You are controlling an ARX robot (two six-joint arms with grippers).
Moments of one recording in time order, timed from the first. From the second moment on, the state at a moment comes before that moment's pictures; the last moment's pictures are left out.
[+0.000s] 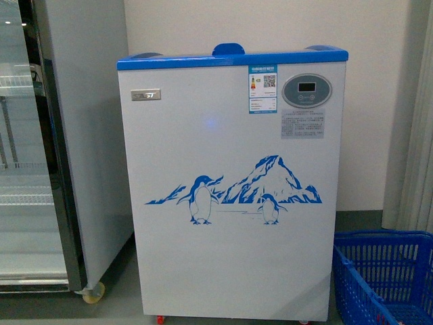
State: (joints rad) left arm 0.00 0.00 0.01 0.00 0.00 0.00; right arm 0.00 0.00 0.03 0.00 0.00 -0.01
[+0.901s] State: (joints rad) left arm 0.00 0.00 0.01 0.00 0.00 0.00; right arm 0.00 0.00 0.03 0.00 0.00 -0.01
